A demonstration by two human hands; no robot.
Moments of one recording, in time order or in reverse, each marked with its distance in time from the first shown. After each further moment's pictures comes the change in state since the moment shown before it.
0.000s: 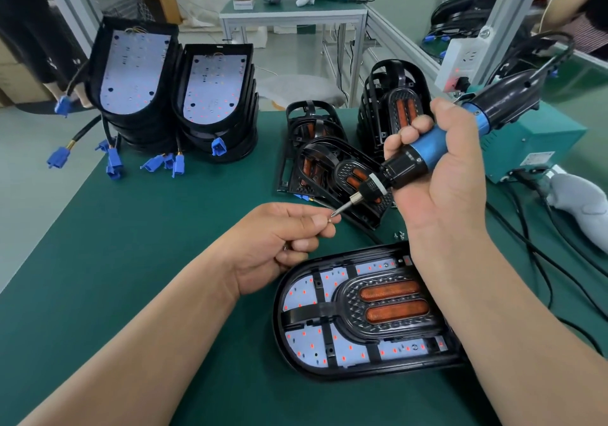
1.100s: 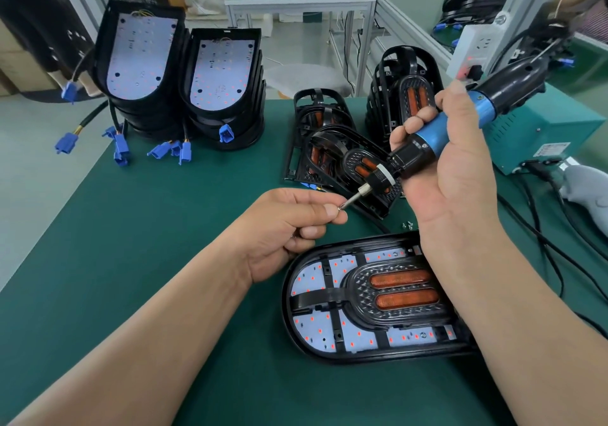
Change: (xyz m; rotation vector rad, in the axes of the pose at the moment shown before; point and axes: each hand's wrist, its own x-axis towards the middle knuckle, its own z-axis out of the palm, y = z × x) left_hand 0.003 -0.002 0.003 0.023 0.076 0.048; right_hand 0.000 0.004 -0.003 -0.132 0.005 -0.003
